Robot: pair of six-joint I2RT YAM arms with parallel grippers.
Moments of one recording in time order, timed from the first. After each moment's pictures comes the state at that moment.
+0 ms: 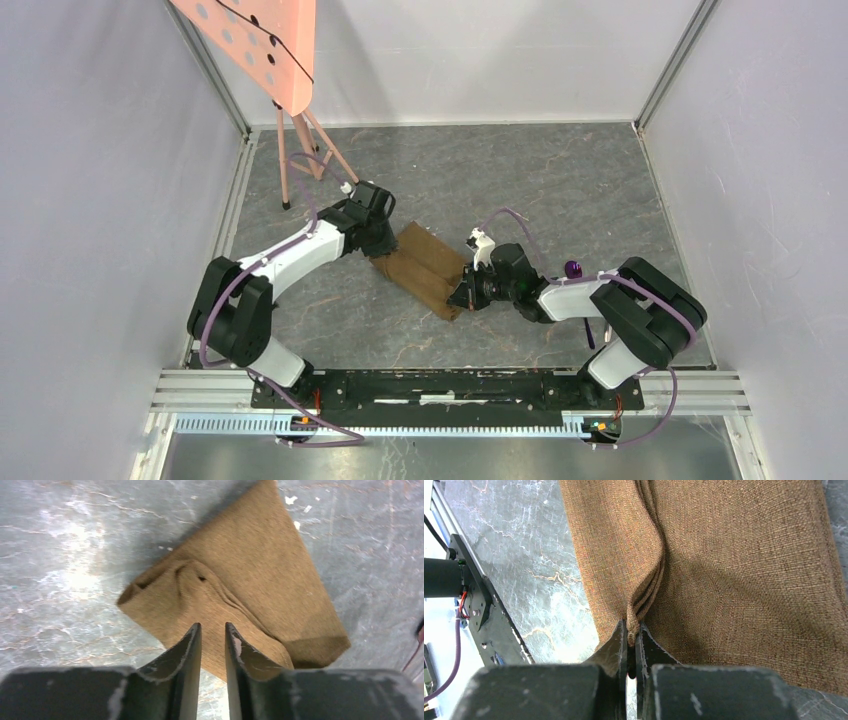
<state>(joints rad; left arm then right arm) -0.52 1.53 1.02 -0.47 -0.07 -0.77 0.71 1.57 0.44 0.52 -0.39 0.51</state>
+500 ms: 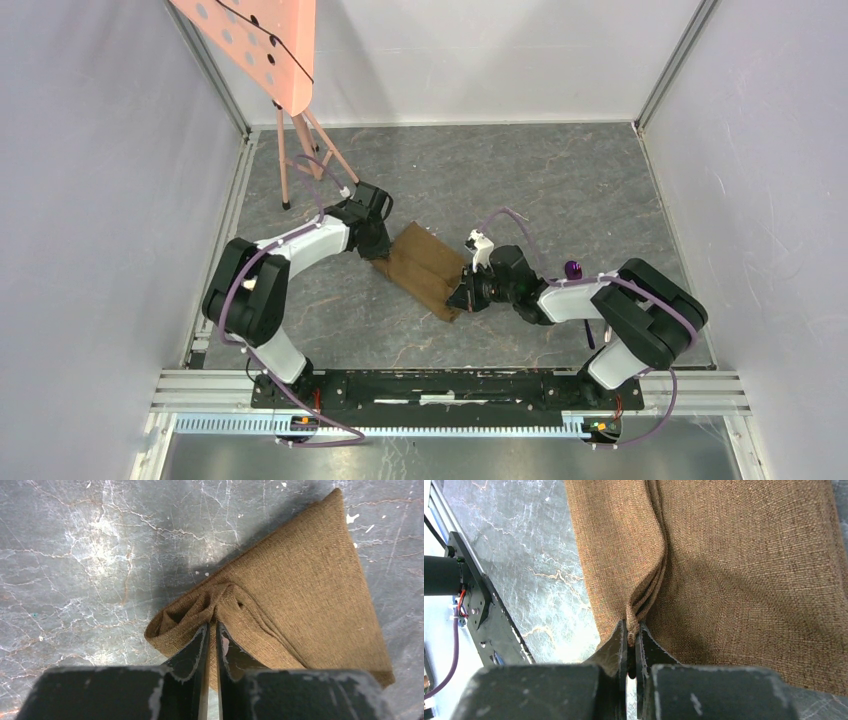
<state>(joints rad) -0.45 1.64 1.00 -0.44 -0.07 -0.72 0.73 1.56 0.44 0.52 -0.38 0.51</state>
